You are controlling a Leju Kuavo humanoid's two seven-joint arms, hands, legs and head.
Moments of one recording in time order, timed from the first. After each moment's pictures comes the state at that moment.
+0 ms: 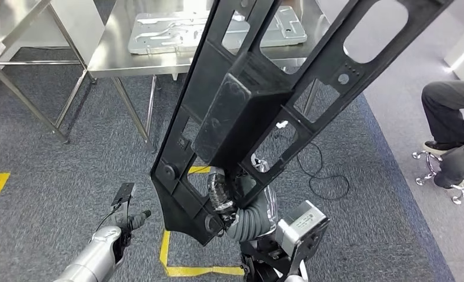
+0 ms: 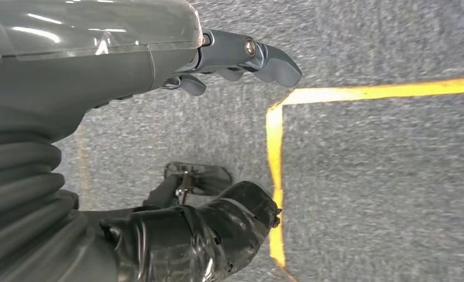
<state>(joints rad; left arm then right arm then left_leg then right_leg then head) -0.36 0.04 -0.05 -0.21 0.13 0.38 0.15 -0.34 0.09 0.85 -1.62 -0.04 -0.58 -0.34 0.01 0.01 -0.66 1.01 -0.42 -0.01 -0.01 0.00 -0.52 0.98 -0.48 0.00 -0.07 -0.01</state>
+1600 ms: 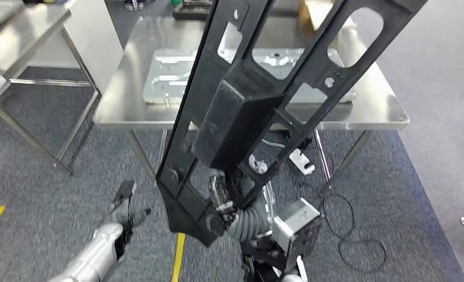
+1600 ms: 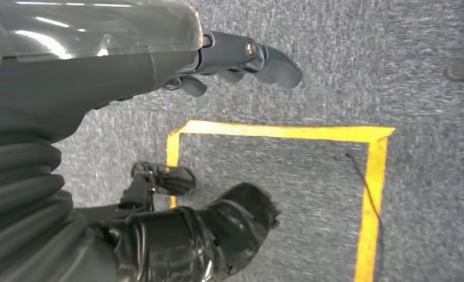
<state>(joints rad) -0.37 0.01 -0.05 -0.21 0.12 0.41 0.15 -0.32 0.08 0.85 -1.60 -0.05 -0.59 -0.33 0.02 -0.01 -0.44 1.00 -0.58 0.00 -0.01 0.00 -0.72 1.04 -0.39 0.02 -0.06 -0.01</state>
